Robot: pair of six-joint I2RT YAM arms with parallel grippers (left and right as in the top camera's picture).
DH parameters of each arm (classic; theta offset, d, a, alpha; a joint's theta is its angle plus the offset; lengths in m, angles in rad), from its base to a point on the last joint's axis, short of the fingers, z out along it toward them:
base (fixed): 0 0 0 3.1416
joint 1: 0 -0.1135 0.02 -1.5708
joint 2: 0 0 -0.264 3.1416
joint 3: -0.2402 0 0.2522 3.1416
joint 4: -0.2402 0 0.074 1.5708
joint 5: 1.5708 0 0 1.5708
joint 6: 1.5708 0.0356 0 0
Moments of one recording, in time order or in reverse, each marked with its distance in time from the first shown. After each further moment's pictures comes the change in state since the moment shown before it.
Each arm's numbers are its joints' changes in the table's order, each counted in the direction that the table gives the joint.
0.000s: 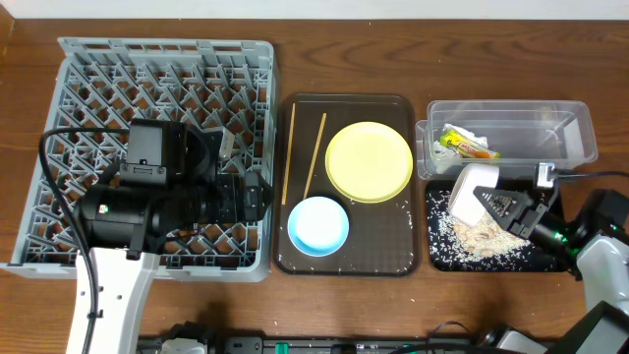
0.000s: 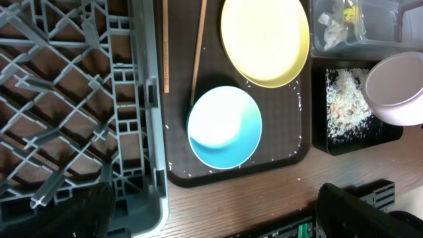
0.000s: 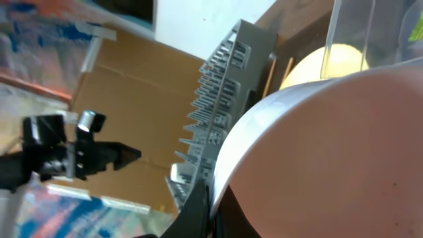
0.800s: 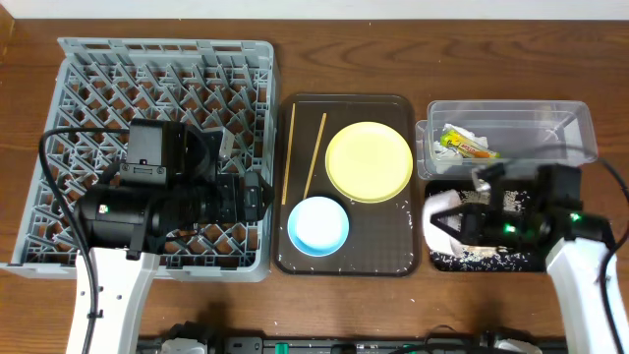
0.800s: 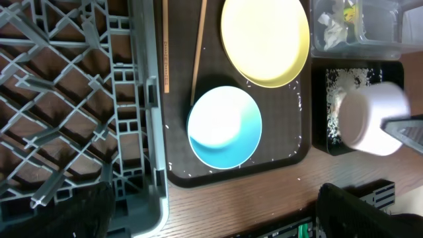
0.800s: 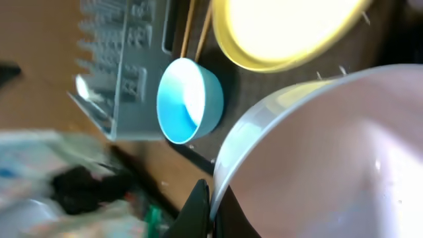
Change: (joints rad) left arm 0.000 0.000 0.000 0.000 0.000 0.000; right arm -0.444 0.220 -0.119 -0.225 0.595 0.143
